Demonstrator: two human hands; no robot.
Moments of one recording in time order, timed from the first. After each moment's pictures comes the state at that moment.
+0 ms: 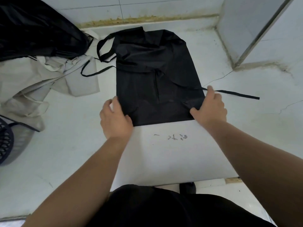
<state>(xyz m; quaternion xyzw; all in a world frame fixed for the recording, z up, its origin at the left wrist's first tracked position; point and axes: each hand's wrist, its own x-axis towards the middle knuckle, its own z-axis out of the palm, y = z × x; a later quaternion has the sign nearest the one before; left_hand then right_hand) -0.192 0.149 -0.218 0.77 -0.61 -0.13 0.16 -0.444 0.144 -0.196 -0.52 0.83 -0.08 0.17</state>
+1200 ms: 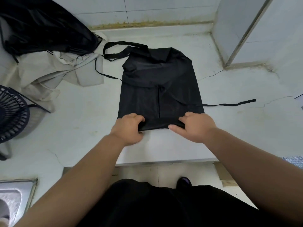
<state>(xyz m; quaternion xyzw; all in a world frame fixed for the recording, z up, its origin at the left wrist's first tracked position) -0.211 0.212 -0.186 0.60 -0.76 -0.22 -0.07 -0.443 0.218 -0.183 -0.77 0.61 0.12 0.13</state>
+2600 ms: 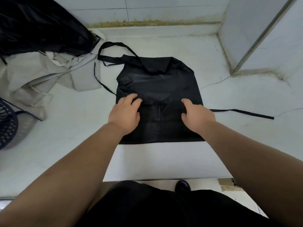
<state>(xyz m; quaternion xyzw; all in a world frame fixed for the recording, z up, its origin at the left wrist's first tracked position) -0.209 0.144 -0.192 0.61 -0.78 -0.11 -0.01 -0.440 0.151 -0.189 -0.67 0.72 0.06 0.17</state>
